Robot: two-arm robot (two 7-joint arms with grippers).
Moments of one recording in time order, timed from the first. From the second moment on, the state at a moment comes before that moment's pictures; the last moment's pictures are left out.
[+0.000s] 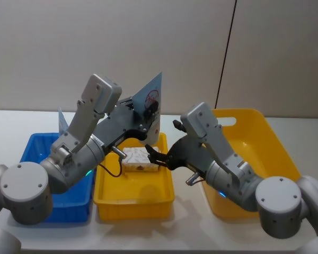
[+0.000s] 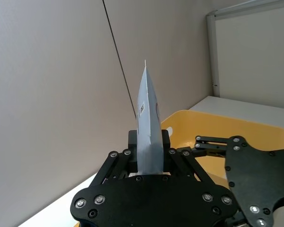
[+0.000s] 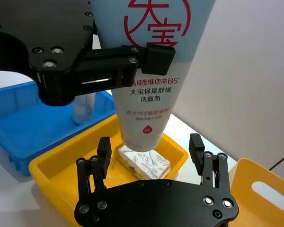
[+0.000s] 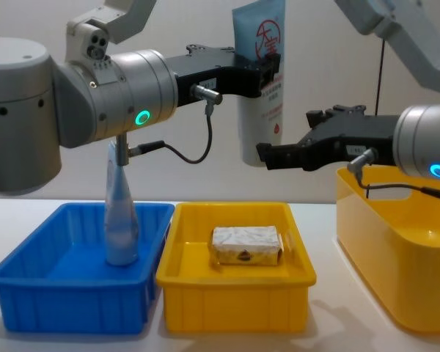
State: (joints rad) left arm -0.55 0.18 0.46 -1.42 -0.18 -0.01 -0.36; right arm 0.41 0.24 -0.40 -1.50 -0.03 0.21 0.35
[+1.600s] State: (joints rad) left arm -0.55 0.18 0.46 -1.42 -0.18 -0.01 -0.36; right arm 0.56 0.18 -0.46 -1.33 0.00 0.21 0.38
